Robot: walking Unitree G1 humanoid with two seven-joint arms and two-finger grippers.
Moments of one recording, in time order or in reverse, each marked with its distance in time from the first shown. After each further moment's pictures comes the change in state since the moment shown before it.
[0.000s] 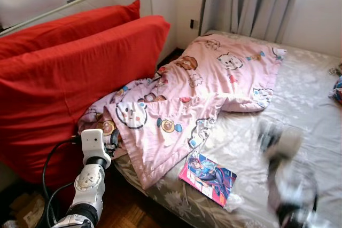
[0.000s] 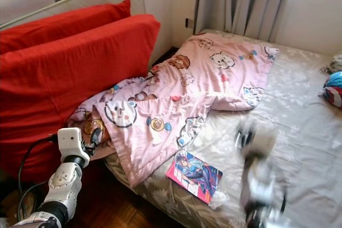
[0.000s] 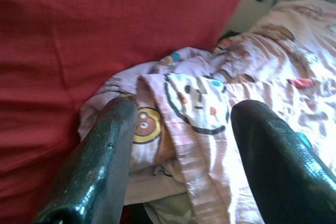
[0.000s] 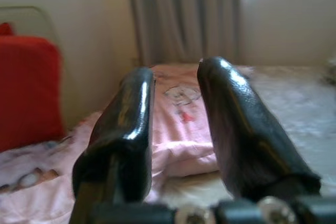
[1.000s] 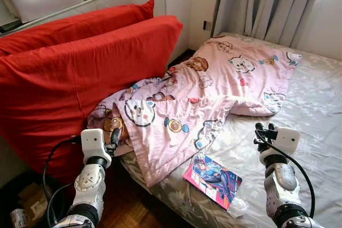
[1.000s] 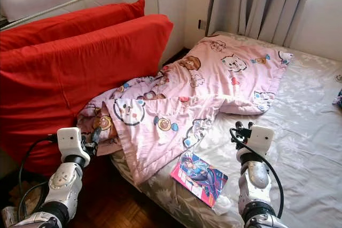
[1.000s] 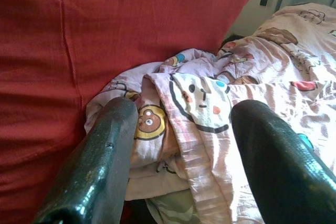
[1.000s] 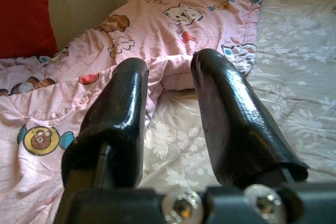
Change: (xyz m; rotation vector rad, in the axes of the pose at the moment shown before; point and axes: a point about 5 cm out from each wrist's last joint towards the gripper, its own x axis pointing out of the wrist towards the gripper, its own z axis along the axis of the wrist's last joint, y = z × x) left arm 0.000 -0.005 0.001 -0.021 -0.017 -0.021; right arm -0.032 -0.004 -0.043 -0.041 0.216 -0.018
